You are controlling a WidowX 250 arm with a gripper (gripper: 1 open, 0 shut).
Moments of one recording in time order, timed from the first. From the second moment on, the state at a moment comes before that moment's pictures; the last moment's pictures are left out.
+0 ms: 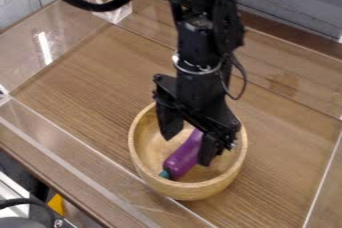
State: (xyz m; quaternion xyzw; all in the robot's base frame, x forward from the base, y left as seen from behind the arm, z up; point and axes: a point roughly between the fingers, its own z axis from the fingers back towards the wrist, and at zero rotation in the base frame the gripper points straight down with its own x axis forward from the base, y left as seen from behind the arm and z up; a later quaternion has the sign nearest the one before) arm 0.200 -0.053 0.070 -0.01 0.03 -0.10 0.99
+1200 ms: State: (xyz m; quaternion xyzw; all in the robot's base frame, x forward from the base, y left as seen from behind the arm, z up) arm 0.185 -0.062 0.048 0.00 0.01 -0.09 1.00
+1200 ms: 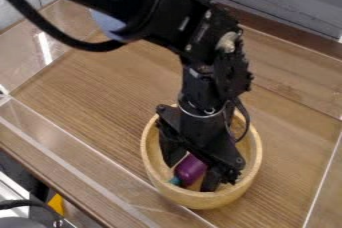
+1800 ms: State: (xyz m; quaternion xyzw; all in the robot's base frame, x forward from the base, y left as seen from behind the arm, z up) arm 0.180 -0.056 0.075 -0.01 0.00 -0.07 1.00
